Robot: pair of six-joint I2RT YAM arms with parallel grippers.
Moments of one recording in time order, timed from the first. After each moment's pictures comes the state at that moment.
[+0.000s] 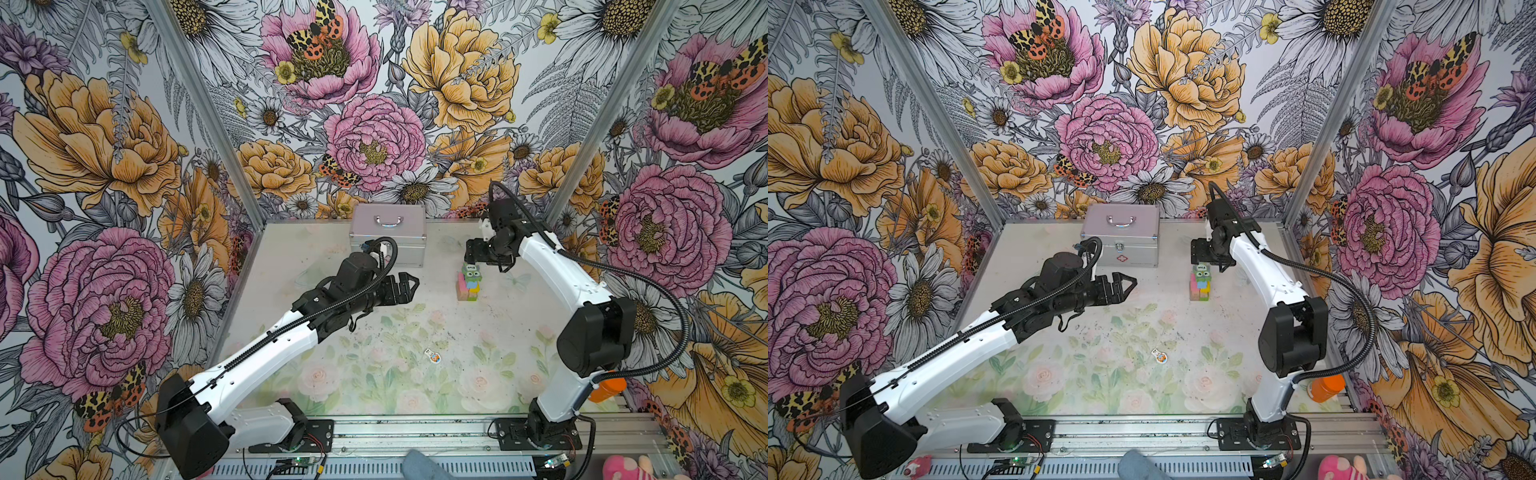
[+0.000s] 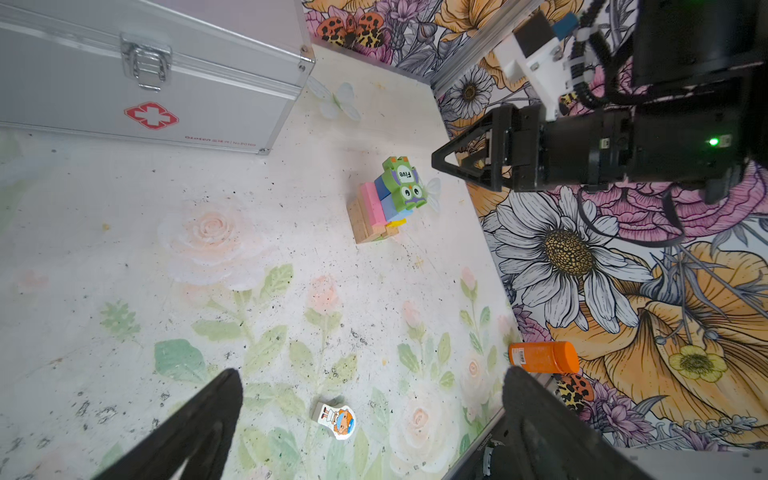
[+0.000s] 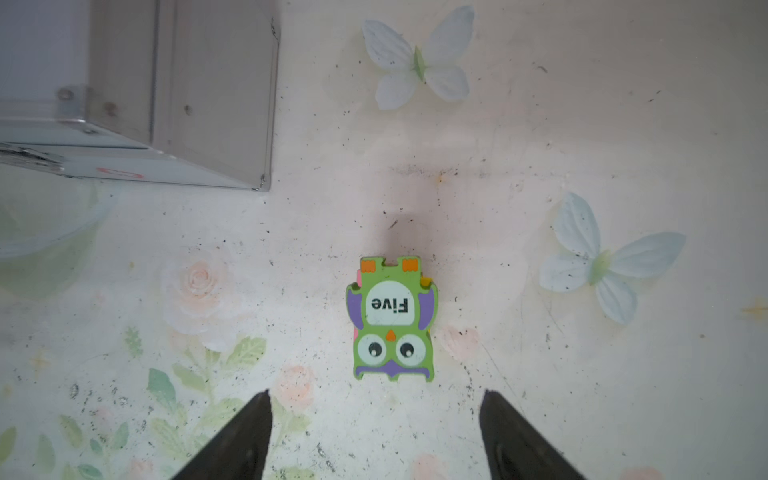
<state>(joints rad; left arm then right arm) -0.76 1.18 1.08 -0.41 0.06 -0.71 0.21 1.71 1.68 -1.04 -0.07 0.22</state>
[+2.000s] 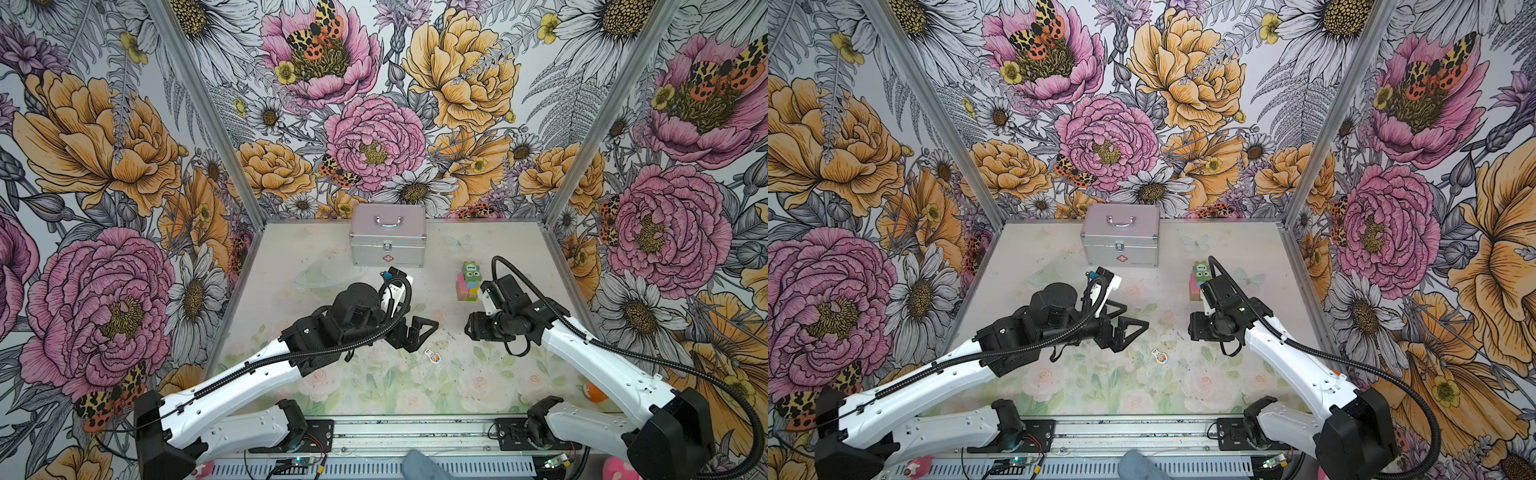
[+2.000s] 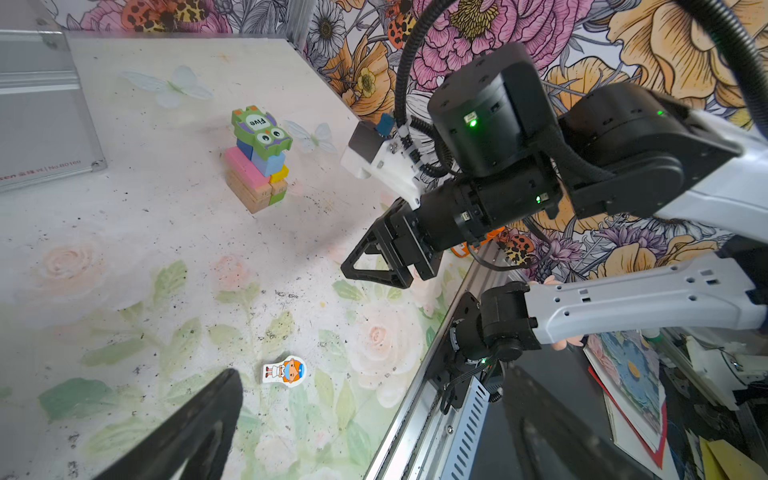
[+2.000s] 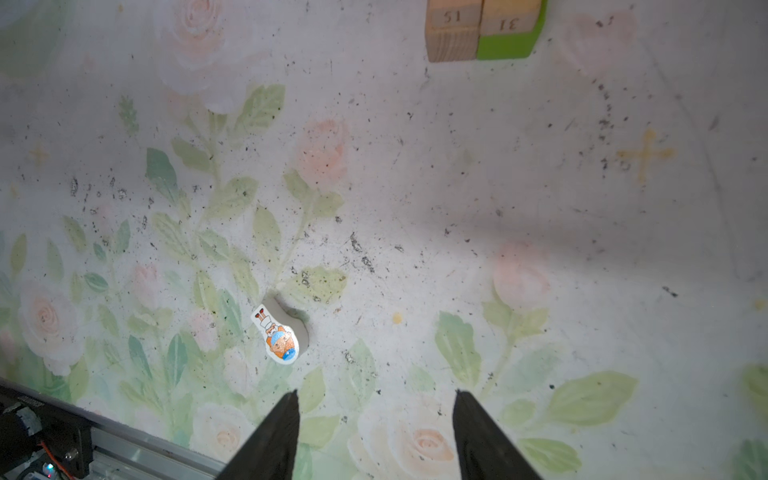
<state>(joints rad) -0.95 1.02 0.97 -0.34 0.19 -0.47 0.48 1.16 0.86 -0.87 -0.14 0.45</state>
